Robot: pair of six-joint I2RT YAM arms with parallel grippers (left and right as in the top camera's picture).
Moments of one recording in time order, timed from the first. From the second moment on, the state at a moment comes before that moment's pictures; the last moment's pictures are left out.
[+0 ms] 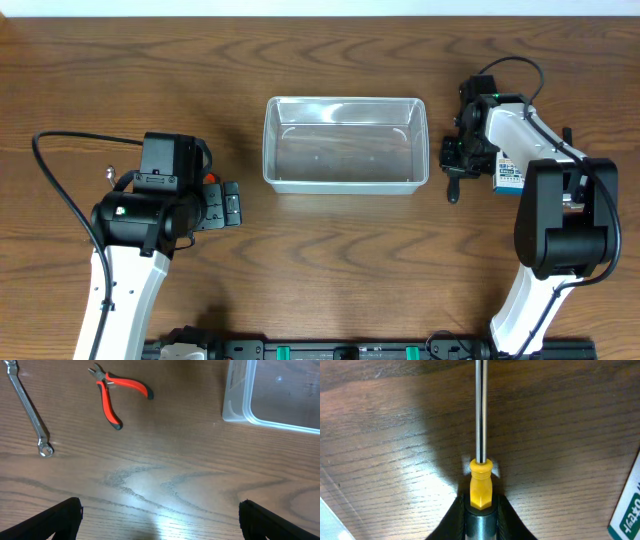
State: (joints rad) left arm -0.11 1.13 1.09 -1.15 -0.04 -0.20; right arm 0.05 2.05 1.37 -0.91 -0.01 0.26
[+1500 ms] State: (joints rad) left arm -0.11 1.13 1.09 -1.18 -0.04 -0.20; right arm 0.05 2.05 1.39 -0.89 -0.01 0.27
